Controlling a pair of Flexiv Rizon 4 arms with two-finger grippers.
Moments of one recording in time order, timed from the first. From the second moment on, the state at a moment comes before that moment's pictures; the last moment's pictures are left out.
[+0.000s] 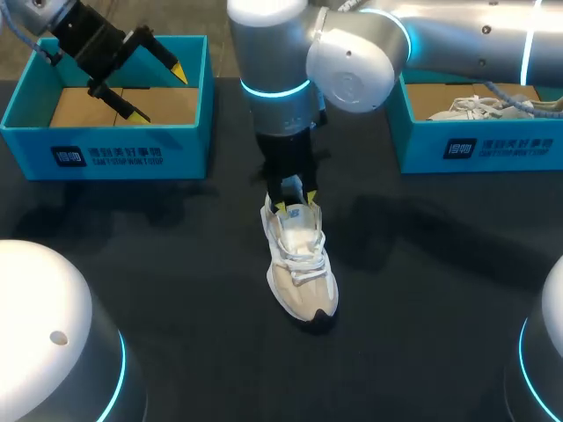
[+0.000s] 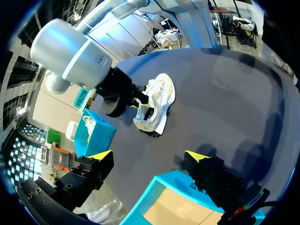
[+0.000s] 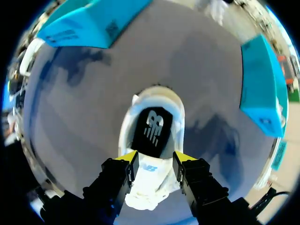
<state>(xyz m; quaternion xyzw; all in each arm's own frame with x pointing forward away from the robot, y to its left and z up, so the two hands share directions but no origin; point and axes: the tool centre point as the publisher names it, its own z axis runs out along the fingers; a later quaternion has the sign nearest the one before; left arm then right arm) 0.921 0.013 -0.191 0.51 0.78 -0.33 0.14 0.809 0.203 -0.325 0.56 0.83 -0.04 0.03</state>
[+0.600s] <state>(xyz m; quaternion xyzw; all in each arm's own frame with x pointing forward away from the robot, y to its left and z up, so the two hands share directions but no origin) 0.921 0.013 -0.191 0.51 0.78 -0.33 0.14 0.833 0.230 -0.269 0.30 0.95 0.03 0.07</state>
